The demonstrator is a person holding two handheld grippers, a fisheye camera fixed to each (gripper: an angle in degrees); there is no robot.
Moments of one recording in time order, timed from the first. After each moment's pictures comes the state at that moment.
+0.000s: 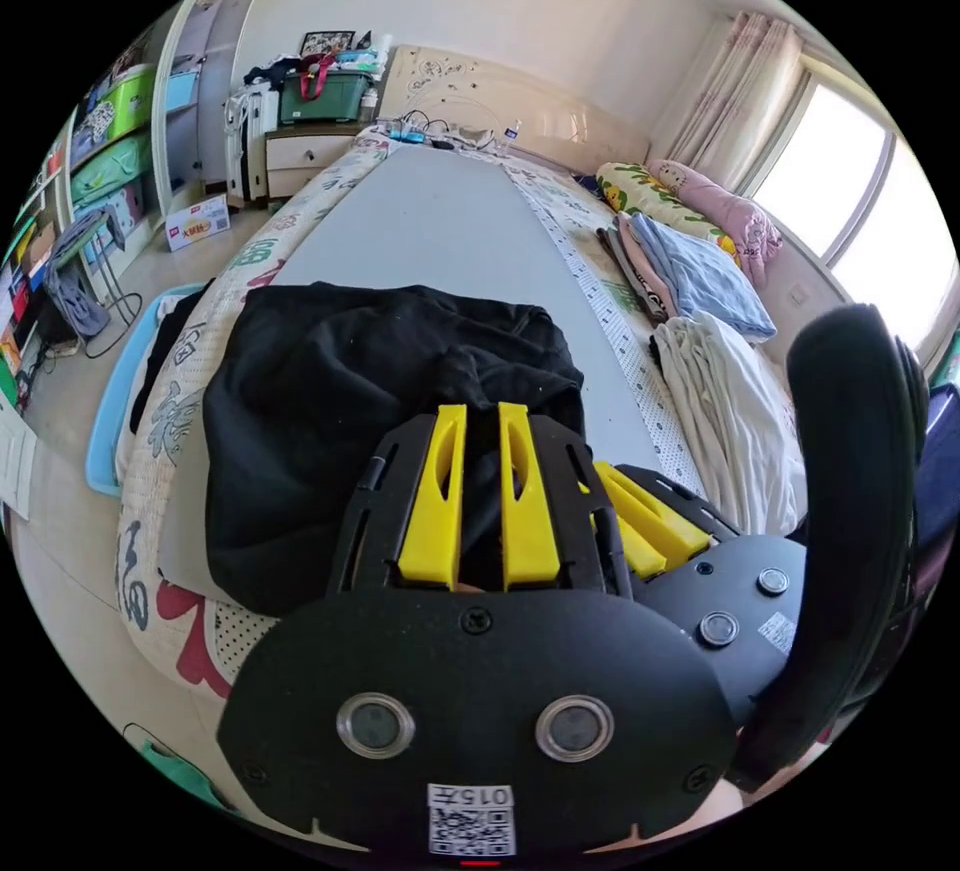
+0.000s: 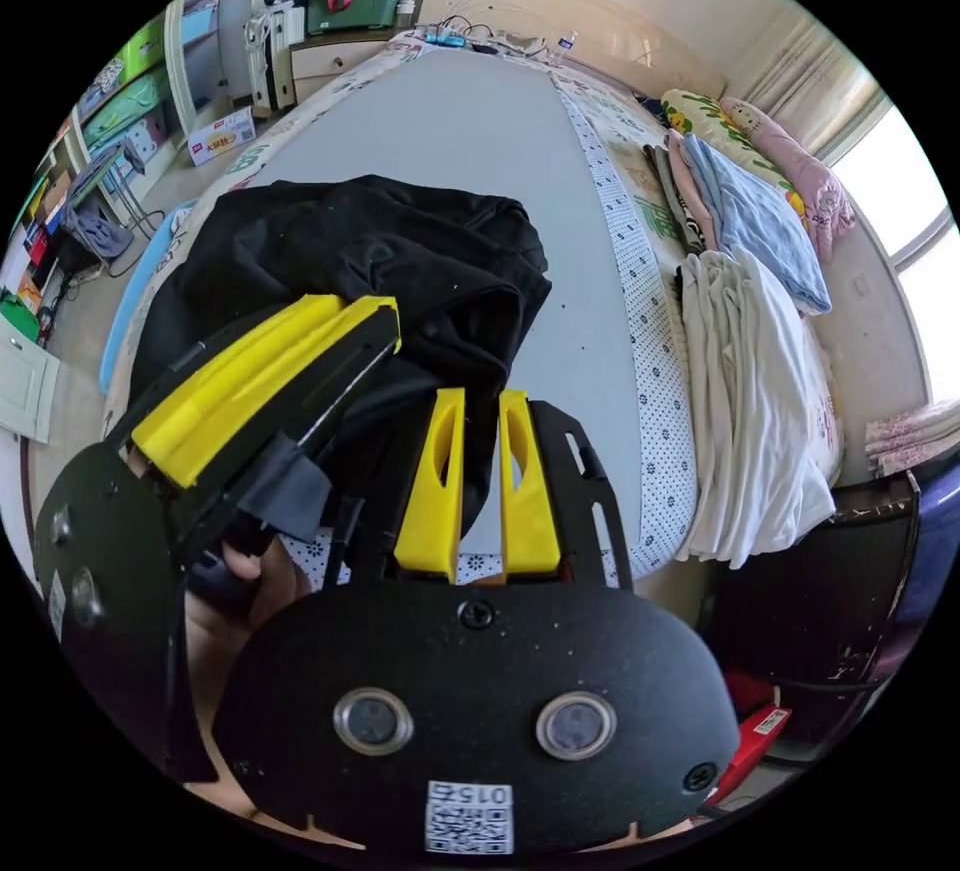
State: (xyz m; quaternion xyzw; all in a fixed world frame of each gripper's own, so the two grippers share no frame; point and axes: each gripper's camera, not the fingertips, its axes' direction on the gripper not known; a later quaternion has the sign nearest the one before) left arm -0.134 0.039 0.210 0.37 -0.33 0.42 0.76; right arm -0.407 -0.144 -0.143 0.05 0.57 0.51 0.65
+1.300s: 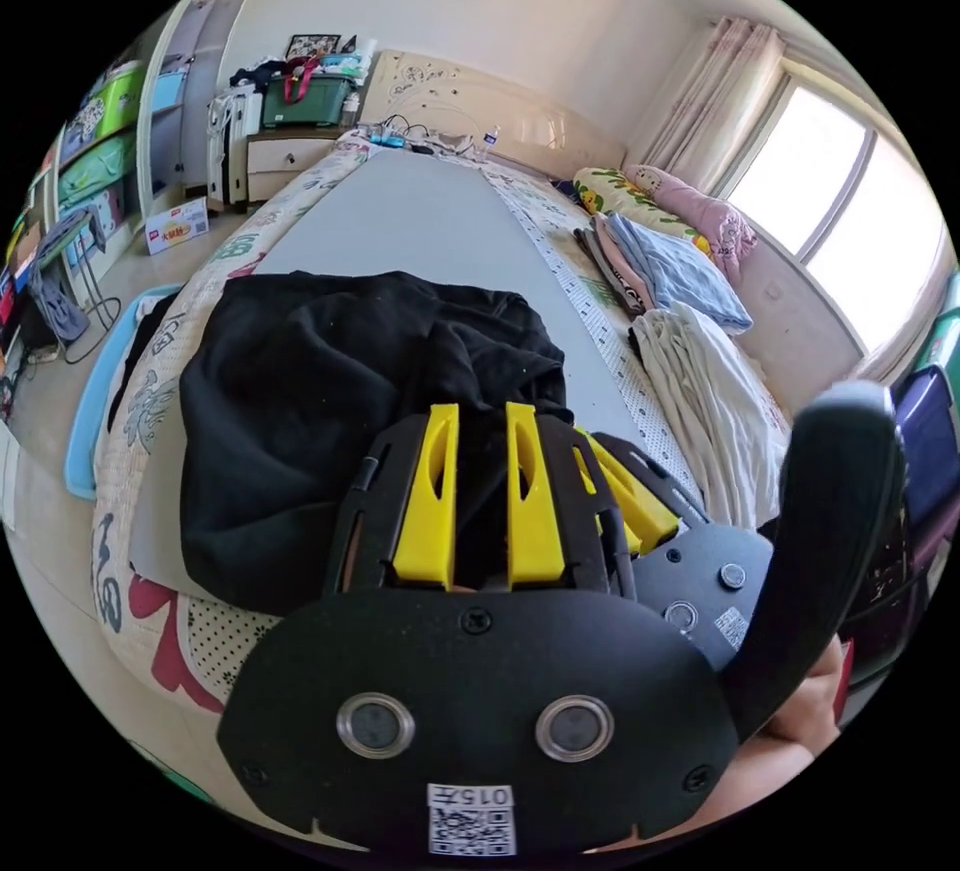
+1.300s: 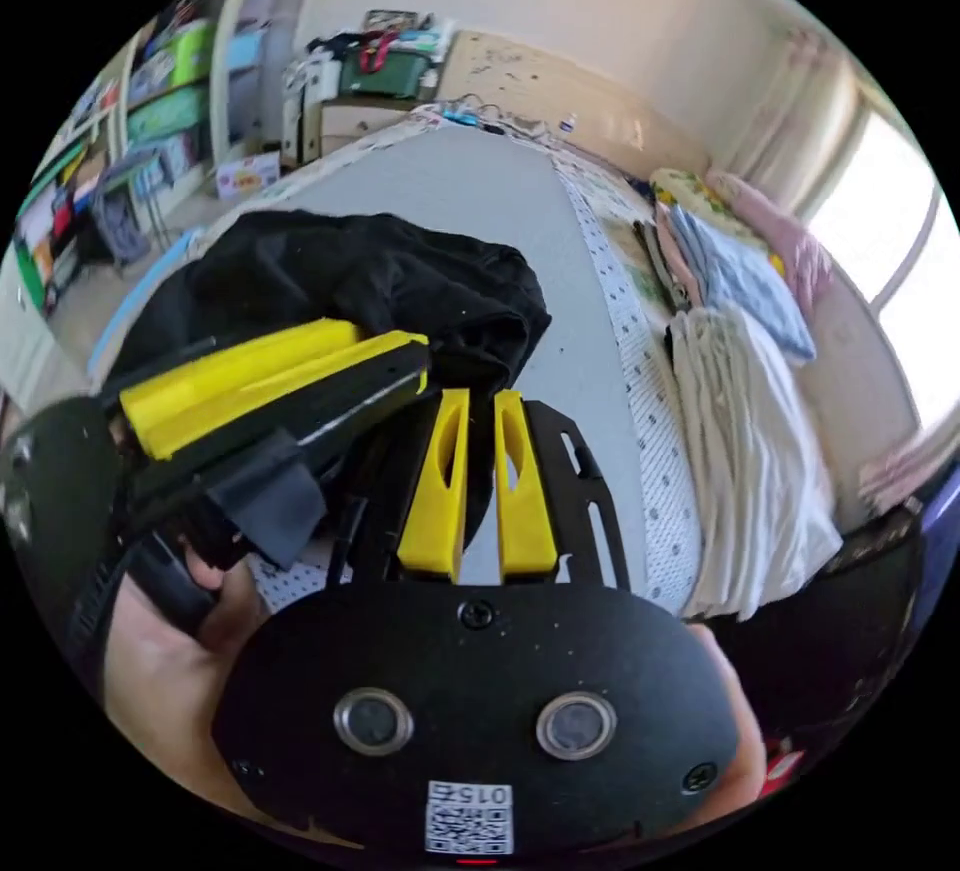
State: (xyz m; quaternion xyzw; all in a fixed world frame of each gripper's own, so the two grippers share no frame) left arm -0.244 0.074 0.200 0.36 -0.31 0.46 0.75; right arm -0.499 -0.179 -0.152 0.03 0.68 0.37 0.63
